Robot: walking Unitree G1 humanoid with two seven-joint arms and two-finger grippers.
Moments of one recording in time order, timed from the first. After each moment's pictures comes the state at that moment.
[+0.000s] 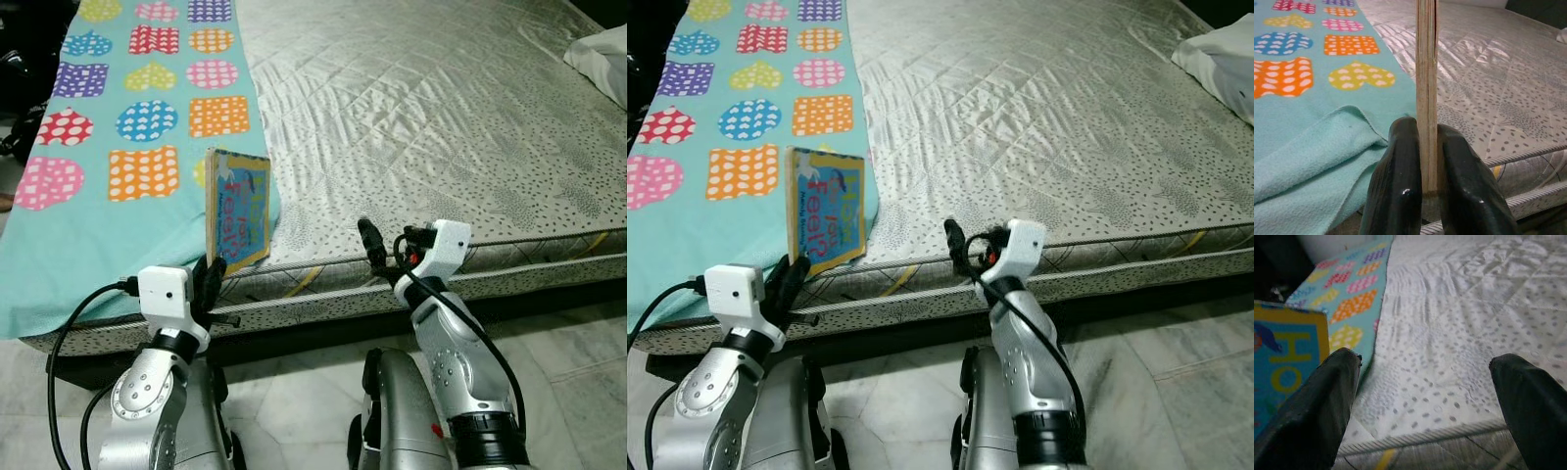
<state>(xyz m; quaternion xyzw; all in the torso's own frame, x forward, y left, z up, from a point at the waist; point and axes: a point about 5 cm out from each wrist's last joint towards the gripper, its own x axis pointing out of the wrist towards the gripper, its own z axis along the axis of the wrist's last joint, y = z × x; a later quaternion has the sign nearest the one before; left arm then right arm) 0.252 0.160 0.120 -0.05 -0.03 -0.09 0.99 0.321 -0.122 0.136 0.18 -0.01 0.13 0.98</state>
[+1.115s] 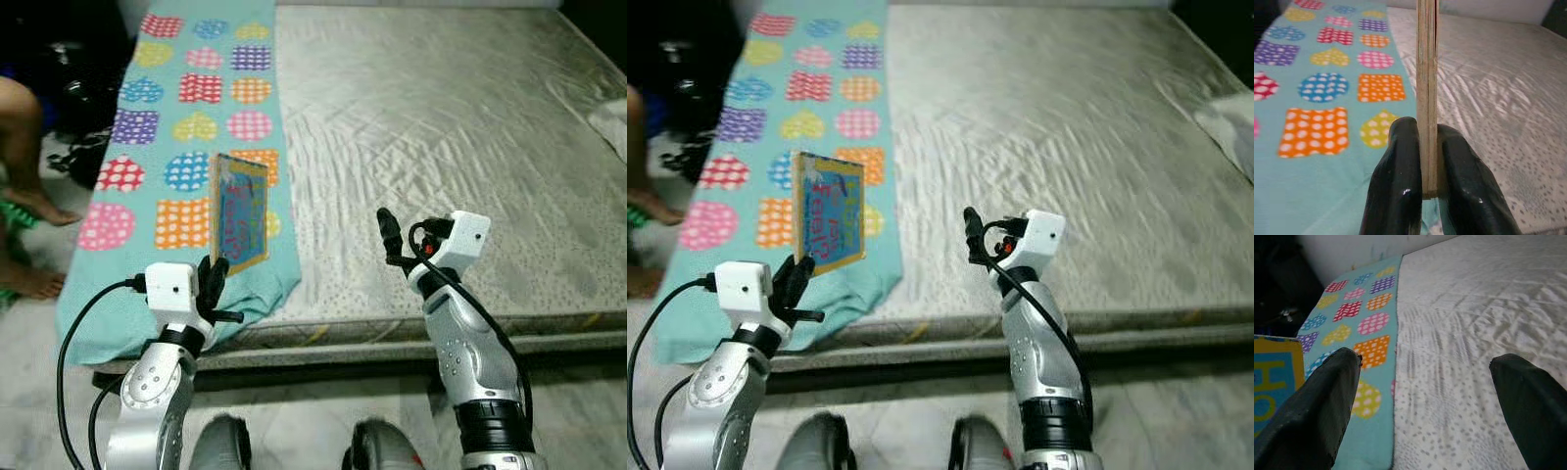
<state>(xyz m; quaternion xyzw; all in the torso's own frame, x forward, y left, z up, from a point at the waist) 0.261 0.157 0.114 -0.05 -0.01 -0.08 1.00 0.329 -0.137 0.138 0.17 -0.02 0.08 0.98</state>
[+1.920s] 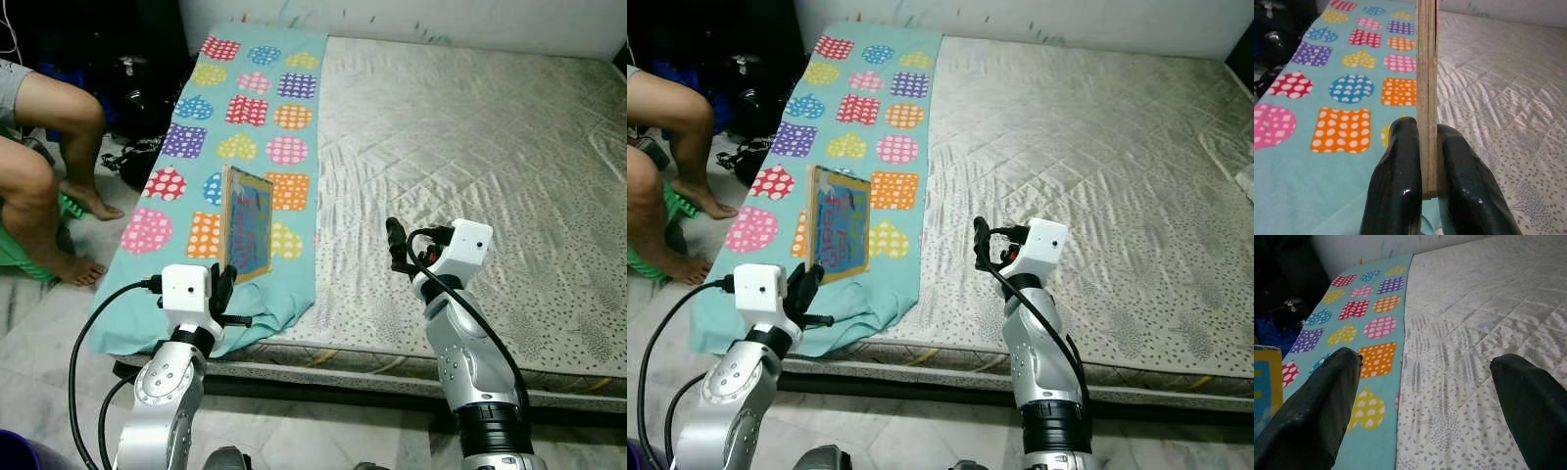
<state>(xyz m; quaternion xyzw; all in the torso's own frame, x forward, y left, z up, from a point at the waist) 0.266 0.148 0.107 -0.04 0.02 -0.08 1.00 0.329 -0.145 0.127 0.15 0.00 0.02 0.99</state>
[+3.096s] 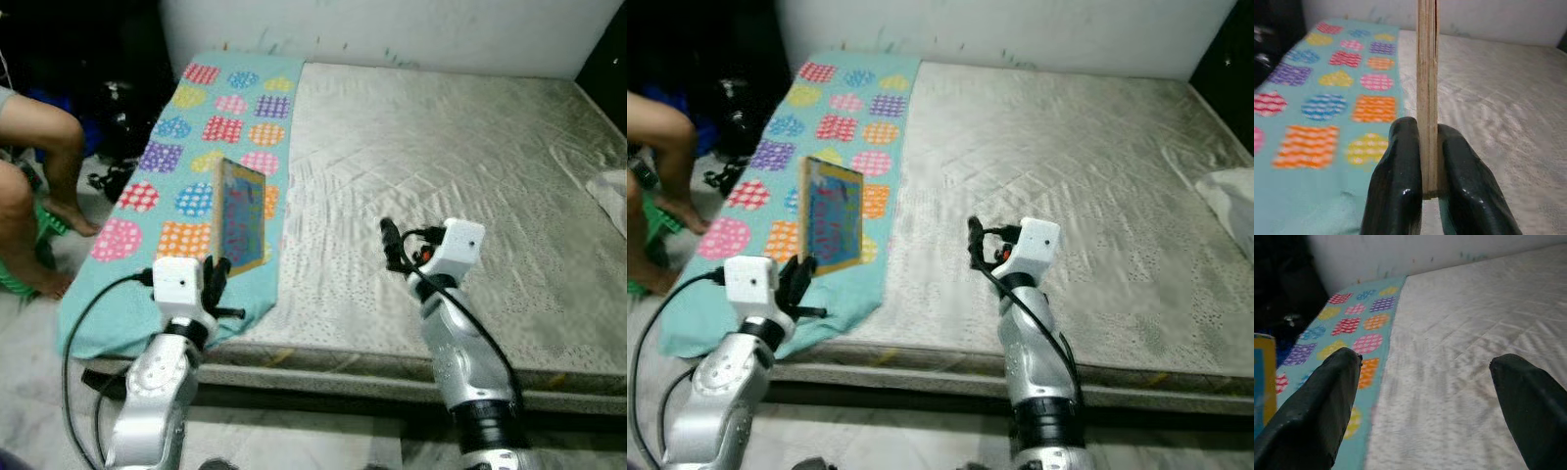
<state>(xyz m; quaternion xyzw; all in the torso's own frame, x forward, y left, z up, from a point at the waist) 0.271 0.147 0.110 -0.06 0.01 -0.08 0.99 0.330 -0.148 0.121 0.13 0.00 0.02 0.99</state>
